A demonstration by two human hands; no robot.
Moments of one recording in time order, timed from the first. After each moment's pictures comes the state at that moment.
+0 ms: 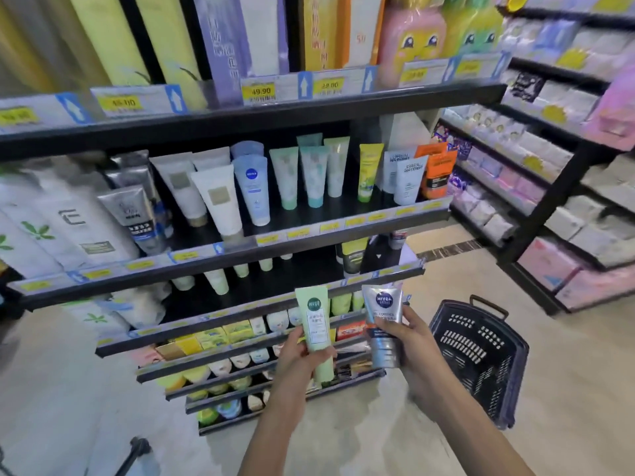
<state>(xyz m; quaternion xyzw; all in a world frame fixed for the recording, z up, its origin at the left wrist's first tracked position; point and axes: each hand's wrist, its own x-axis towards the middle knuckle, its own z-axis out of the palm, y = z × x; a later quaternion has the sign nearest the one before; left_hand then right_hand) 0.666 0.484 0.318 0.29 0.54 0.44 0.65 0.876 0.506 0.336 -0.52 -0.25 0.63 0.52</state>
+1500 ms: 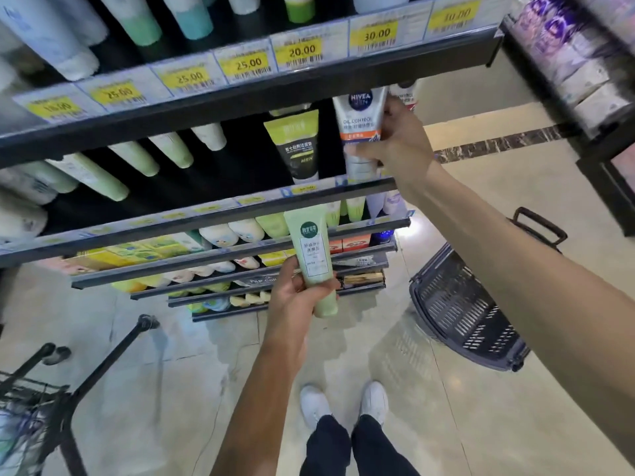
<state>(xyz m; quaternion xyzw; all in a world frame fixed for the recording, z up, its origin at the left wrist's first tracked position) 0.840 0.568 0.198 0.22 0.64 0.45 0.58 0.999 0.773 0.243 -0.51 -0.52 0.53 0.43</state>
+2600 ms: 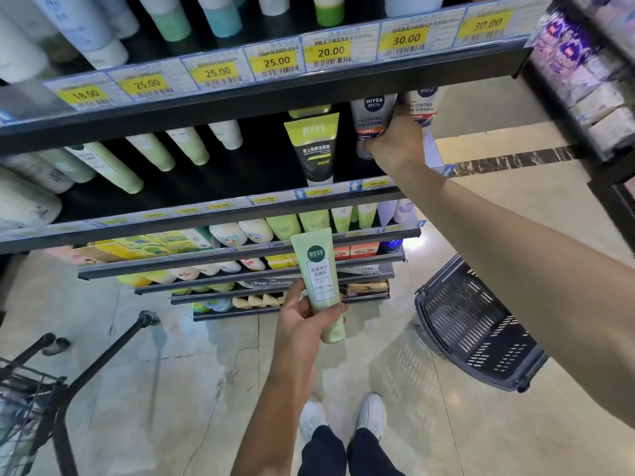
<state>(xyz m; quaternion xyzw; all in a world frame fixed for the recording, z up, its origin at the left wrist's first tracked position) 0.842 0.540 0.188 0.17 0.63 0.48 0.59 0.969 0.819 0.221 -0.64 -0.62 0.31 0.33</state>
